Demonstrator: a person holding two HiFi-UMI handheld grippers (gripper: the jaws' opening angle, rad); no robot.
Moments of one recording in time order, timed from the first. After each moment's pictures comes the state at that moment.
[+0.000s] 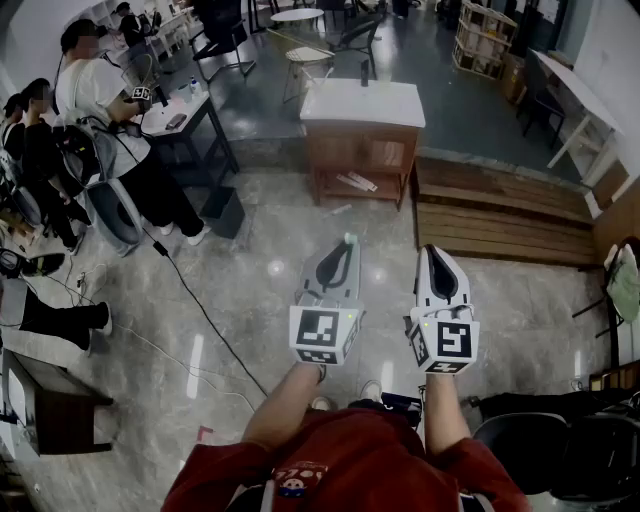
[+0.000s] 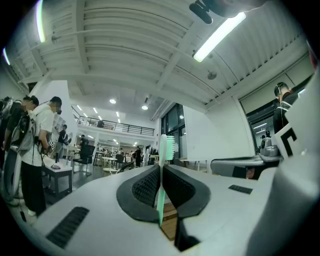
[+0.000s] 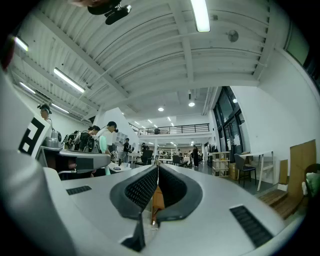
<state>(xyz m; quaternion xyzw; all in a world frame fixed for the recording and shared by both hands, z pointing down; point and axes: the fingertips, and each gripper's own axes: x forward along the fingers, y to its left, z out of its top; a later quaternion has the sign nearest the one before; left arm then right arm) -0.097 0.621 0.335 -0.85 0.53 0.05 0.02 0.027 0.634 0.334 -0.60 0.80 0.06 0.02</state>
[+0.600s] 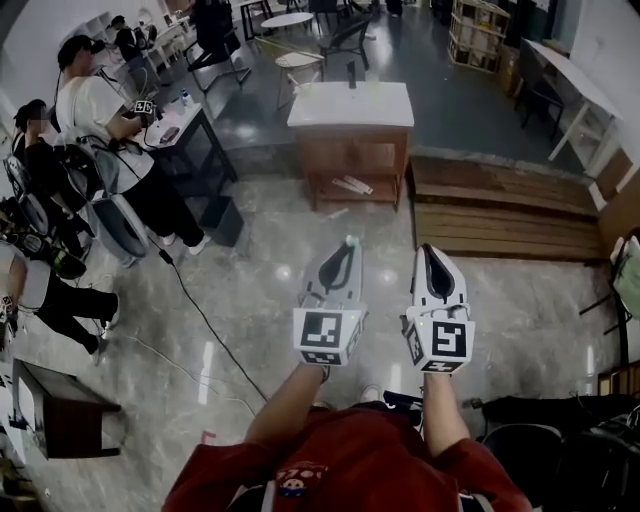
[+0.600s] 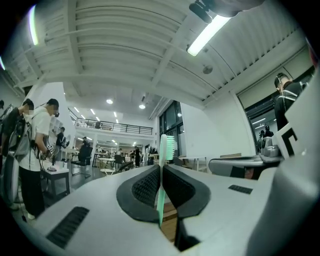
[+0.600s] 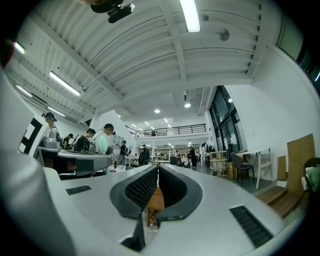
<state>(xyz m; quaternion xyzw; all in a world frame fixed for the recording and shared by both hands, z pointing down) -0.012 0.600 0.340 -0.85 0.53 0.04 0.03 0.105 0.612 0.342 -0.60 0.79 0.06 0.04</state>
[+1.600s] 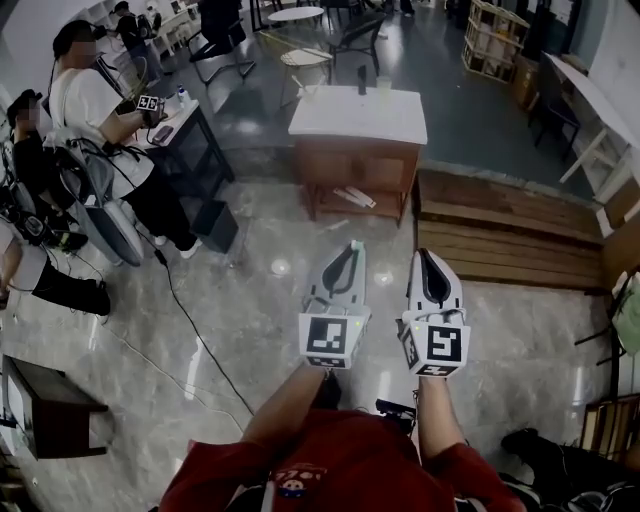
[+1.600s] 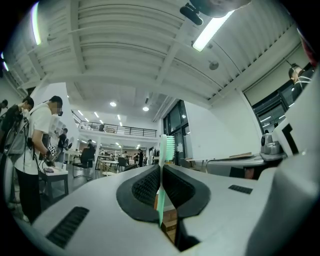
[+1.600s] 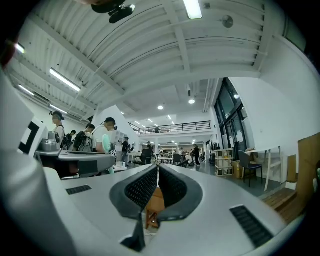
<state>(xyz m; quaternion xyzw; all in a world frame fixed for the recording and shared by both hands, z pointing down) -0.019 0.452 0.353 -0.83 0.55 0.05 0.05 0.087 0.458 0.355 -0.59 0.81 0.06 0.03</state>
